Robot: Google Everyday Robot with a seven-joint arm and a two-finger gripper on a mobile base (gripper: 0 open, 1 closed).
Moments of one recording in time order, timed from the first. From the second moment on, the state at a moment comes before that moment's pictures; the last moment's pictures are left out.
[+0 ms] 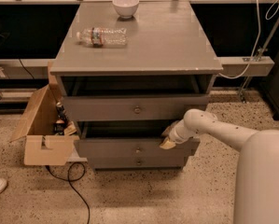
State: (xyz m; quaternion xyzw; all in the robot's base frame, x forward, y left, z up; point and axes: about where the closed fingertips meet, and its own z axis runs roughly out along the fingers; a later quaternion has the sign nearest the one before) arm 0.681 -0.128 0.415 -0.62 0.74 0.08 0.26
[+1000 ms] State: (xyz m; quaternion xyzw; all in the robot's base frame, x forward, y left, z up) arm 0.662 -0.126 0.400 -0.65 0.71 0.13 0.23
